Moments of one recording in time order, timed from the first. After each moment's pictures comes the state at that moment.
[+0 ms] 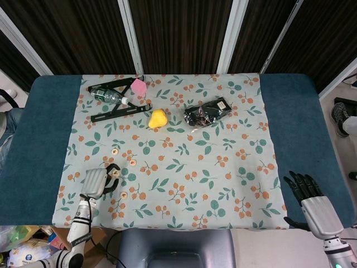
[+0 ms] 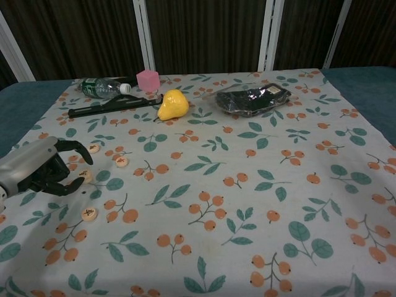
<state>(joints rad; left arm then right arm) -0.41 -1.73 -0.15 -1.28 1.29 1.19 0.10 0.05 -1.07 -0.07 -1.64 -1.70 1.49 -0.03</state>
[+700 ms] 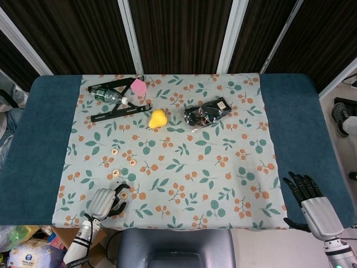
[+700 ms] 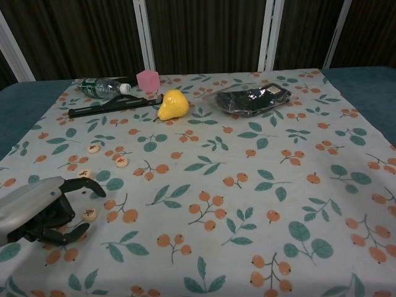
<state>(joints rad) -0.34 -1.71 0.00 -1.36 1.40 1.21 0.09 0.04 -1.07 -0.08 -1.63 -1.72 1.50 -0.02</state>
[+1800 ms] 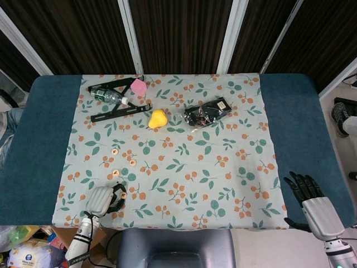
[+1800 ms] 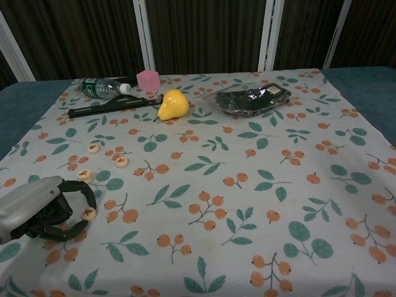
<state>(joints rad) -0.33 -1.74 -0.03 -1.27 1.40 1.20 0.07 0.04 -1.07 -0.07 -1.63 -1.72 1.51 -0.02</state>
